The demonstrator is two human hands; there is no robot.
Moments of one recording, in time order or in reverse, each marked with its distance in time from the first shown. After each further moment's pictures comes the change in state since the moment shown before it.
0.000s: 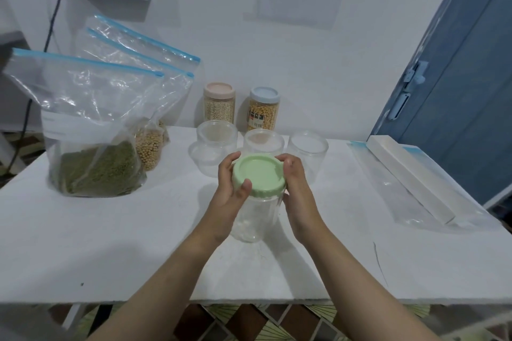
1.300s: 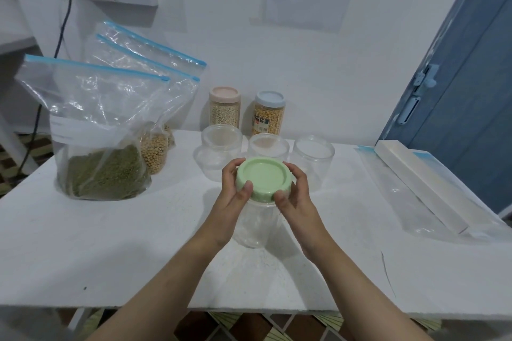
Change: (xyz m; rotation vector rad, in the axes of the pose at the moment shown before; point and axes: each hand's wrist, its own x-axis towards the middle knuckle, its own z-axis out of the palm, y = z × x) left_hand 0.006 -0.009 -0.003 -0.018 -0.018 -0.033; right_hand -0.011 0.008 -0.010 -0.098 -0.180 -0.022
